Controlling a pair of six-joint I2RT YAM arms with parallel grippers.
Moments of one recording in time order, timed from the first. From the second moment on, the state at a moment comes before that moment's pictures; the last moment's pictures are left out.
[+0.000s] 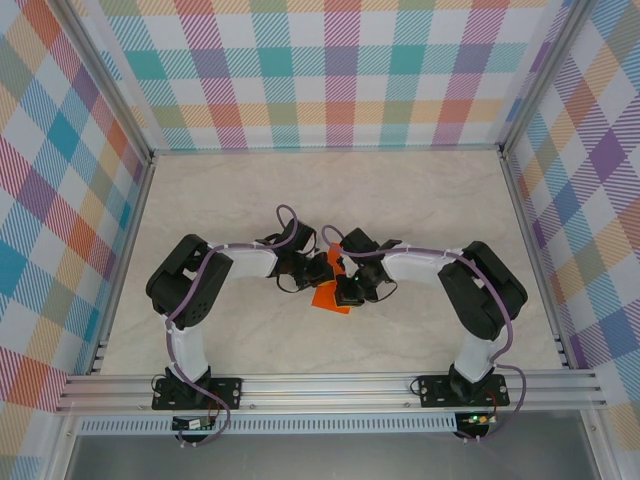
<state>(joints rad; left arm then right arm) -0.62 1.90 0.99 -0.11 0.51 -0.87 0.72 1.77 0.97 -0.50 -0.44 0.58</state>
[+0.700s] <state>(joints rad) -0.62 1.90 0.99 -0.11 0.51 -0.87 0.69 1.76 0.96 -0.37 -0.45 0.59</state>
